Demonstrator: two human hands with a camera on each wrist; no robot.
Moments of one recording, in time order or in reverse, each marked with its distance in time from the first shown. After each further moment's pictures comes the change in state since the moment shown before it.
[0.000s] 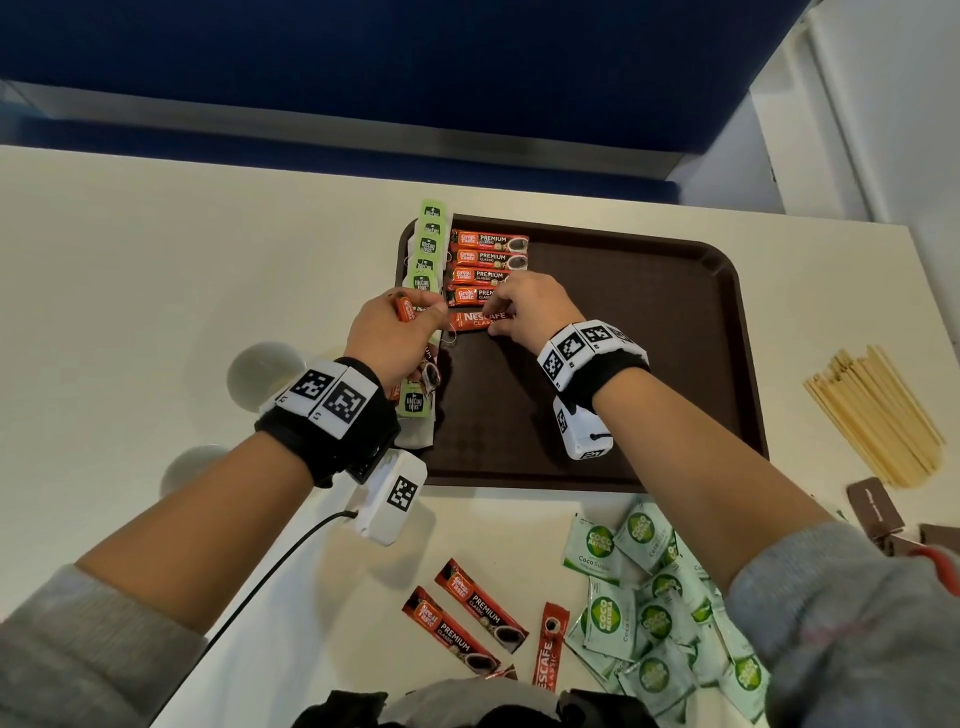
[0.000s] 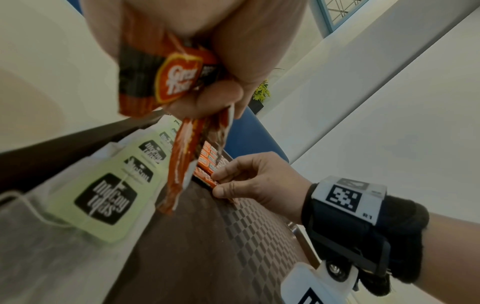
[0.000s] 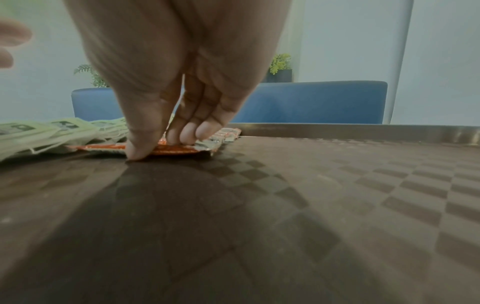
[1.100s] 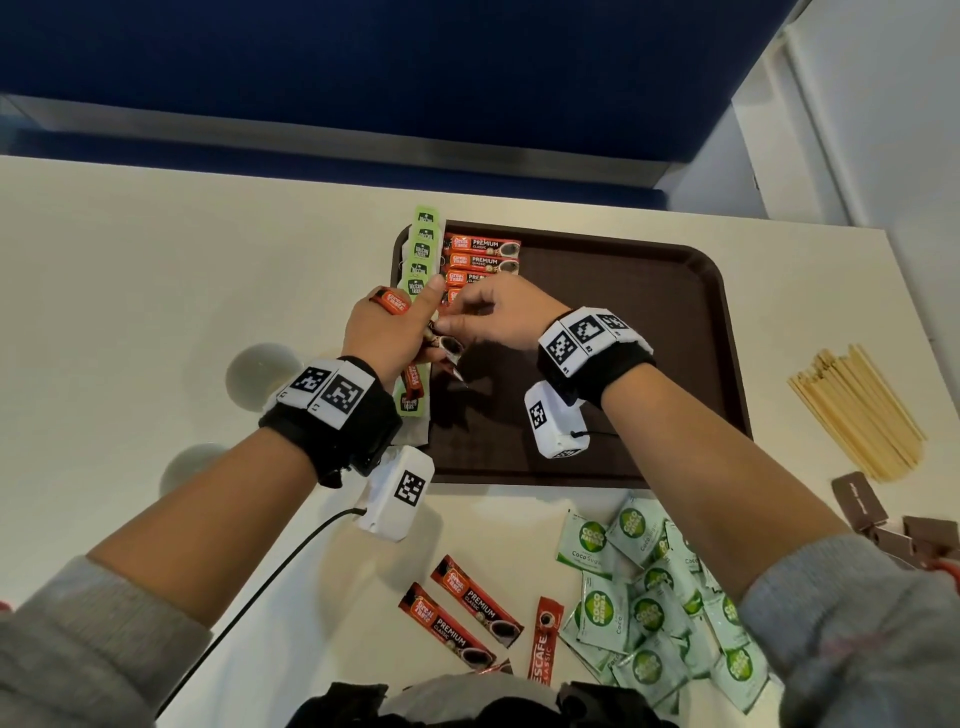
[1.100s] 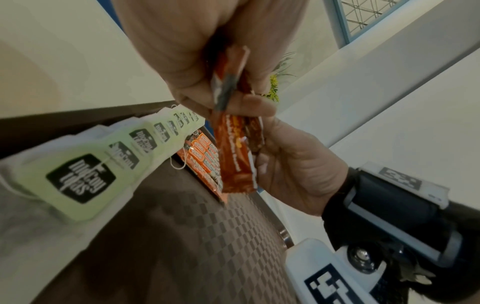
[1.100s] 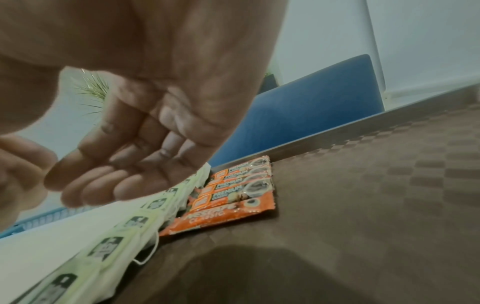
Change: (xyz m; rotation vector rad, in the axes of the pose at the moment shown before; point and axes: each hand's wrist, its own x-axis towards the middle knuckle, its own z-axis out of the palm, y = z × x) left_hand -0.004 0.005 0.003 -0.193 0.025 -0.009; right_hand -0.019 -0.027 -0.021 0.539 -0.188 -0.136
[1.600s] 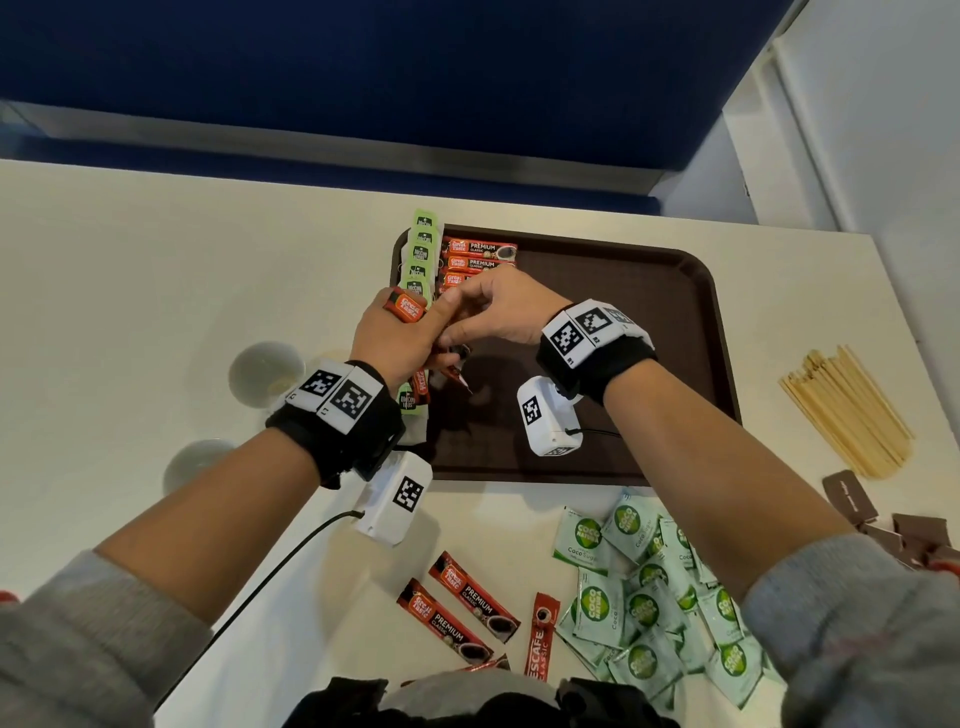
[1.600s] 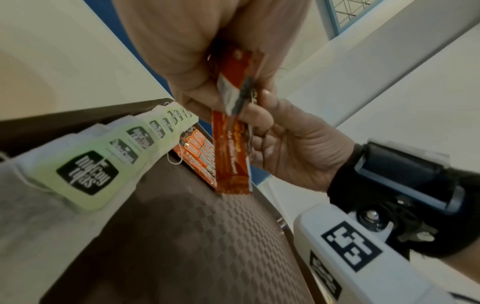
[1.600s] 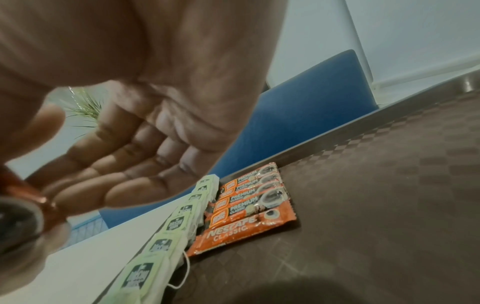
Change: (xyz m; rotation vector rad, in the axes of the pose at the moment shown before) left_hand -0.010 -0.001 0.004 -0.069 -0.065 0.044; right_hand -0.010 -0.015 -0.007 0.180 -0.078 -0.033
